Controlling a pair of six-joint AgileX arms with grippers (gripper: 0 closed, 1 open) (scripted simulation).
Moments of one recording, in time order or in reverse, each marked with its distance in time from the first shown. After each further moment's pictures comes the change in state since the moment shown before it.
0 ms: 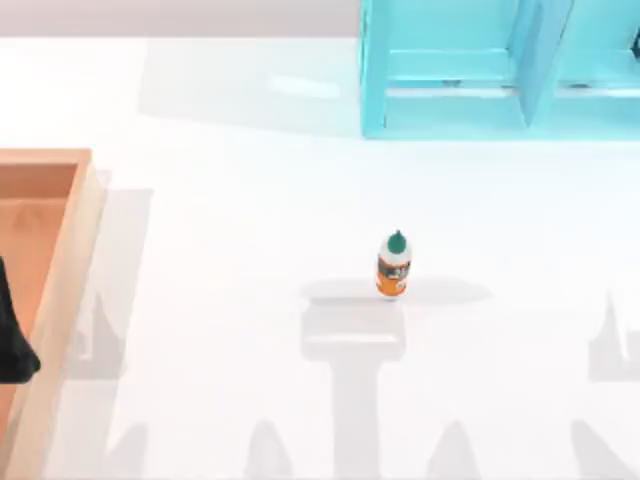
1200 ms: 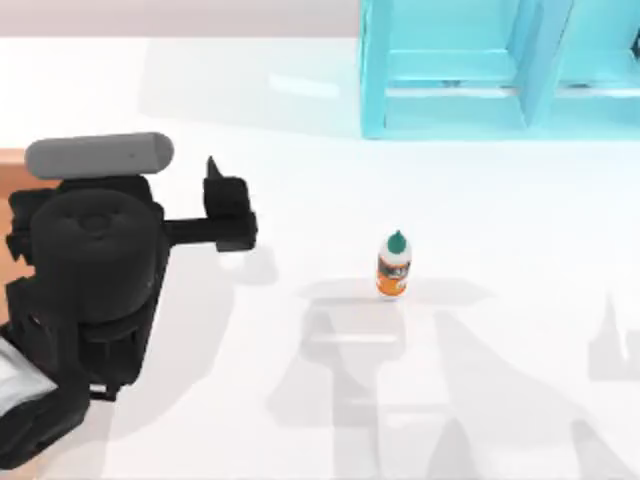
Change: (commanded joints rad) left arm -0.688 1.233 0.466 0.465 -0.639 -0.252; right arm 0.000 0.000 0.000 0.000 0.000 0.000
